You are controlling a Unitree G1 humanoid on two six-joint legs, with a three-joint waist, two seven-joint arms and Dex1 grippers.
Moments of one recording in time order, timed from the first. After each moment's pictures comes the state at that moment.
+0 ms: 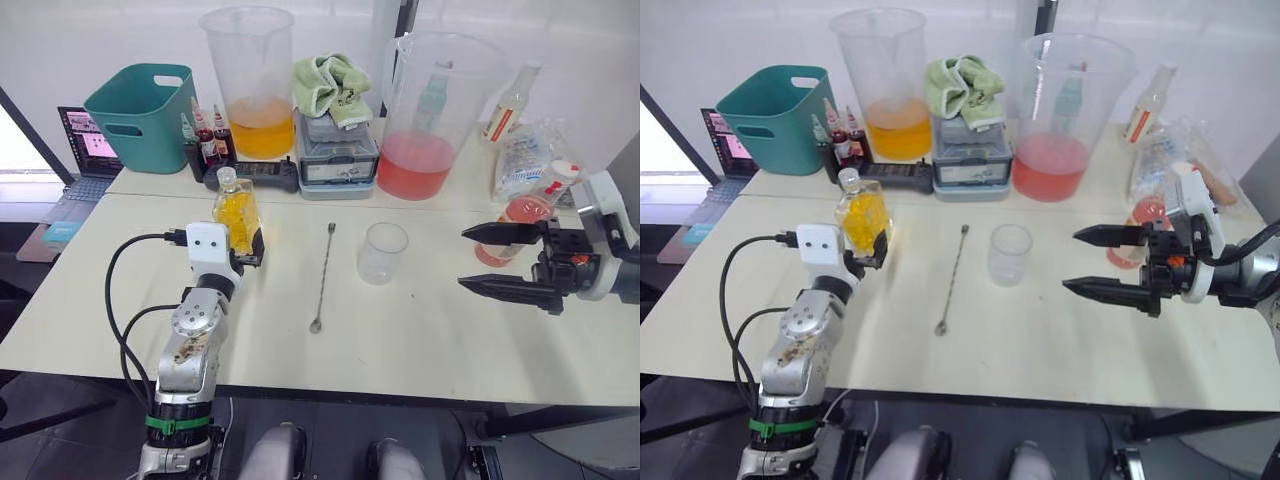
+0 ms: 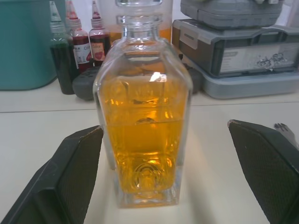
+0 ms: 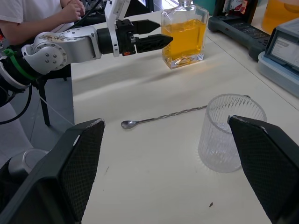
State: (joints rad) left arm -0.31 0.16 0.12 -0.18 -0.12 0.35 -0.04; right arm -0.34 -1.03 -0.34 -0.25 0.79 0.74 1.26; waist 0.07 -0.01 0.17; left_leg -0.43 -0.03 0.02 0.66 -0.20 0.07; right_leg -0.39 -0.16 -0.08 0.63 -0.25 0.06
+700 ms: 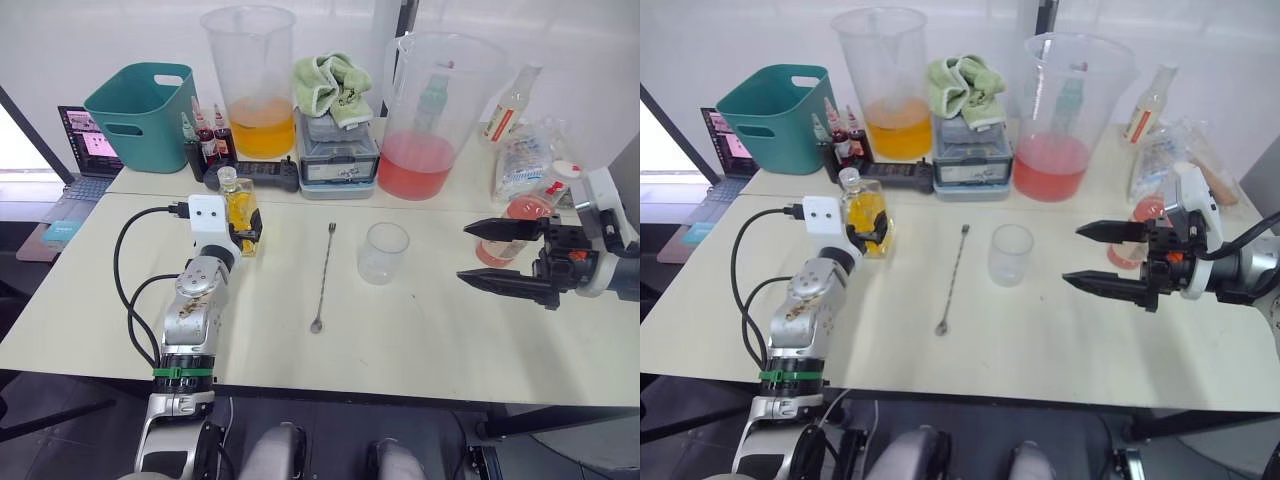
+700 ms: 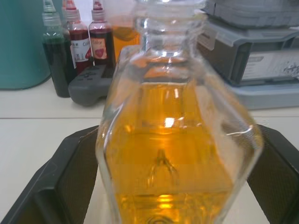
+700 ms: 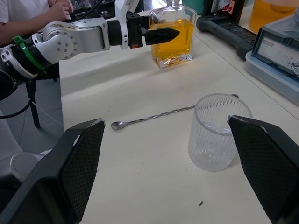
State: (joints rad) left arm -0.54 0.19 0.16 0.11 -0.15 0.35 -0.07; right arm -0.36 -1.04 -0.34 -0.24 0.79 0.74 1.21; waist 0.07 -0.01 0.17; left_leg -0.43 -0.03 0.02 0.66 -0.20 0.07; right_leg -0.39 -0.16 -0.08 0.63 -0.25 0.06
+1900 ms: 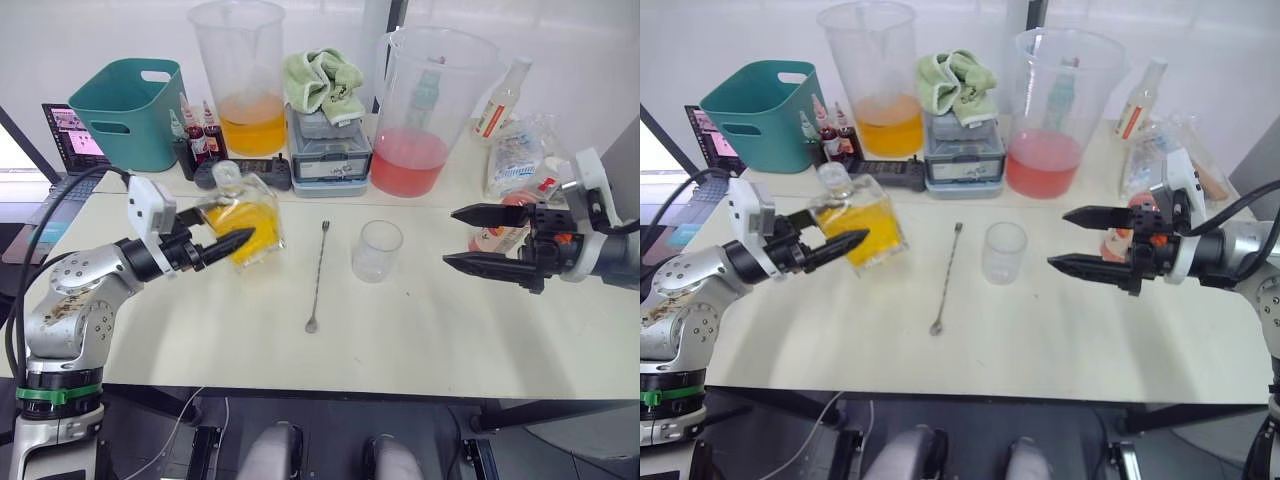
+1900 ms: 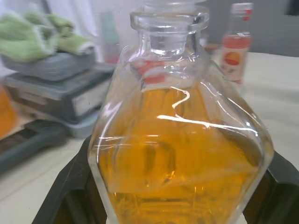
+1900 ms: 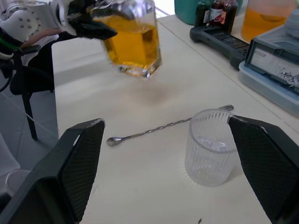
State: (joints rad) left arm -0.39 0.69 0.19 -0.20 -0.63 0.48 -0.97; right arm -0.50 -1.00 -0.27 -0.23 0.84 0.82 1.08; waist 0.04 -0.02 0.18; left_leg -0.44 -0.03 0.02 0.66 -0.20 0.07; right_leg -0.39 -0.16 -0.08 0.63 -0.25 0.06
